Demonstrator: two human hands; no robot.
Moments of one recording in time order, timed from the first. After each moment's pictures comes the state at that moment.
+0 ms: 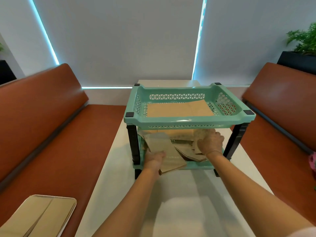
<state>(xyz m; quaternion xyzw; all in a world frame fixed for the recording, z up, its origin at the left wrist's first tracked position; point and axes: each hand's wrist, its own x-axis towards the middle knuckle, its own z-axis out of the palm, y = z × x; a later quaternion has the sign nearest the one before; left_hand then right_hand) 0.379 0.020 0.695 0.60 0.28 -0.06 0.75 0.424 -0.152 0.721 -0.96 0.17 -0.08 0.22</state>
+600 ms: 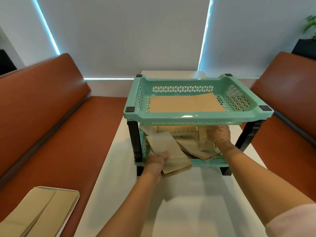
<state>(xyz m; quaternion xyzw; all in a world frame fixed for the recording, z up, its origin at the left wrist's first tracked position) 0.386 0.025 0.669 0.59 0.28 -0.08 0.75 0.463 -0.164 0.718 -0.92 0.21 -0.10 0.32</state>
